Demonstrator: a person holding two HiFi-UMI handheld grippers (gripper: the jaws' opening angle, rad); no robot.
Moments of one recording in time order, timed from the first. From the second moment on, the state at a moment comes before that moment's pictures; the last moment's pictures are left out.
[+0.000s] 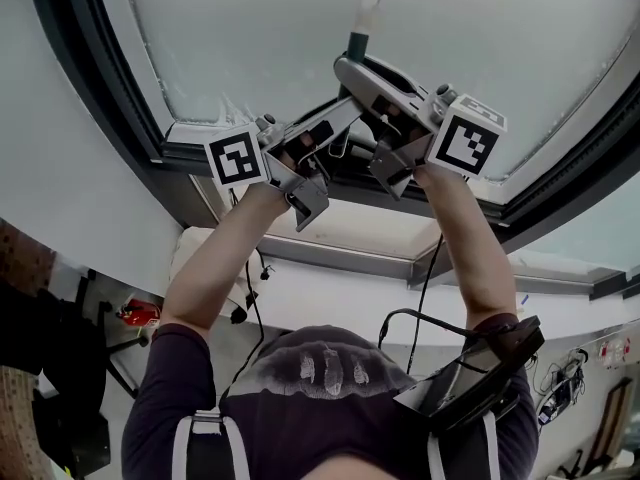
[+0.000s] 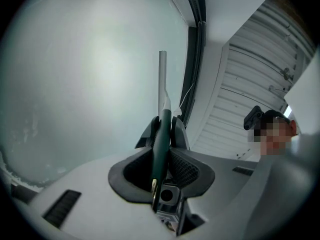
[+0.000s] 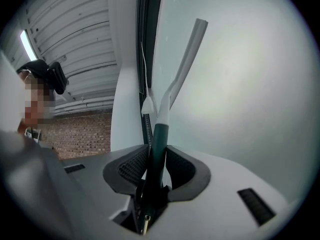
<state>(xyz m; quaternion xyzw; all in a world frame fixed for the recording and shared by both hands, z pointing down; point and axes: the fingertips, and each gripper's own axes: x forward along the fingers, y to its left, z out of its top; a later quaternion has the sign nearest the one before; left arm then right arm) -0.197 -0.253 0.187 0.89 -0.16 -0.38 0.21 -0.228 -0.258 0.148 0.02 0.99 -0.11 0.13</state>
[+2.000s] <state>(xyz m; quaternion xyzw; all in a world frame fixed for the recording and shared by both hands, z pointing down) -0.185 -0.206 0.323 0.83 -0.17 -0.39 0.37 -0.218 -0.227 0.291 -0.03 0.96 -0.26 0.11</state>
